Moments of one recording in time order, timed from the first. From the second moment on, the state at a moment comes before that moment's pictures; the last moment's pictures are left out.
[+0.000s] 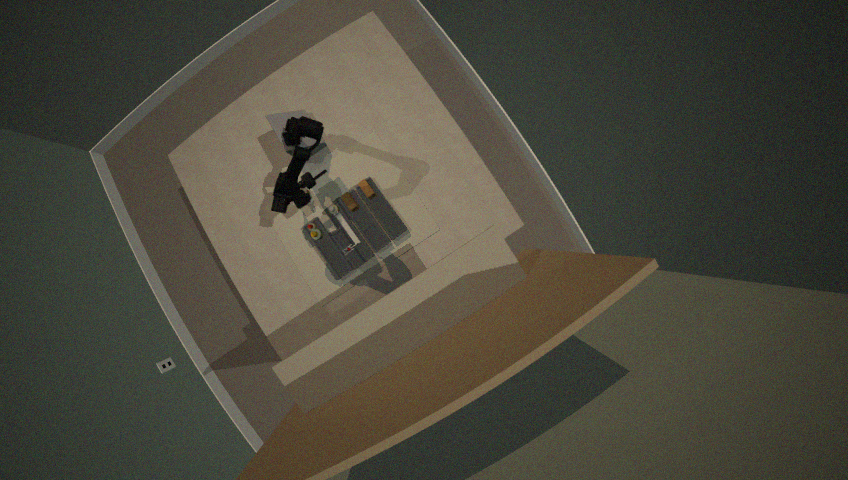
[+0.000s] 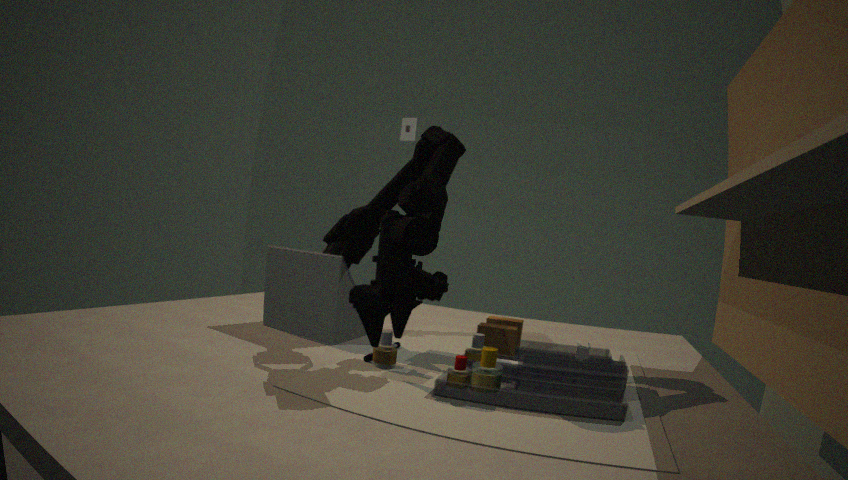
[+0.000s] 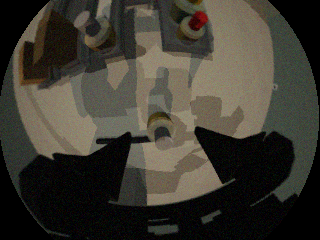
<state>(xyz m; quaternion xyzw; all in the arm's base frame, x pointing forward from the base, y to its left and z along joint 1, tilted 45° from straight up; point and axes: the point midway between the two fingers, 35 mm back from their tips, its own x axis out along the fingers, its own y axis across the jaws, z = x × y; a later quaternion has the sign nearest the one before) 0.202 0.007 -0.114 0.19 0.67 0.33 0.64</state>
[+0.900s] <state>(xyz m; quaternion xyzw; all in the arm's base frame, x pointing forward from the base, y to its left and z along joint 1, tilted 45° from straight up) 0.197 0.021 -0.126 0.19 0.67 0.34 0.63</state>
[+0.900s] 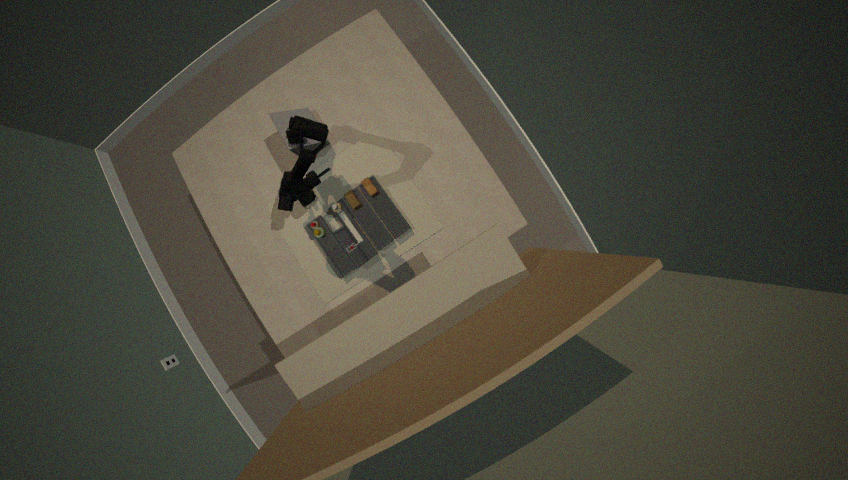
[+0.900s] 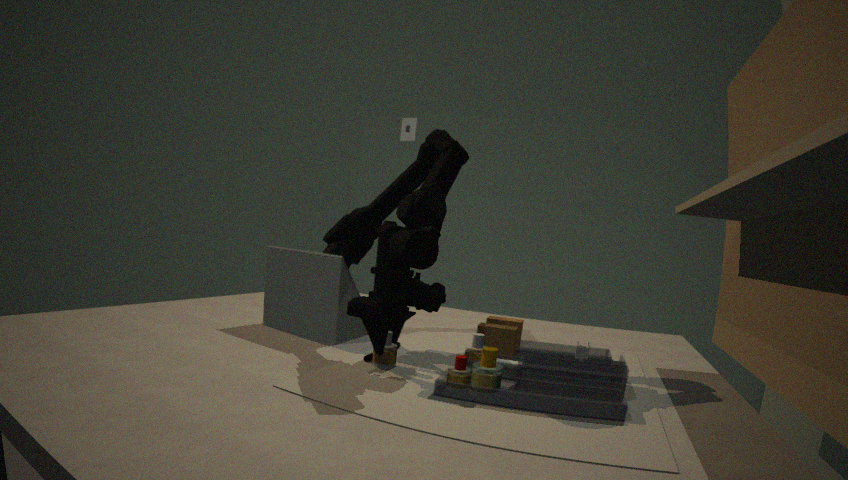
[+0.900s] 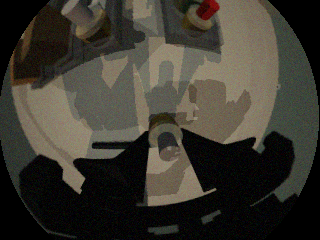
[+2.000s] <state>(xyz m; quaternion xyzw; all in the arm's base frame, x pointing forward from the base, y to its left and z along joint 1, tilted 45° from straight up) 0.241 -0.015 -0.044 0.19 0.67 0.33 0.63</state>
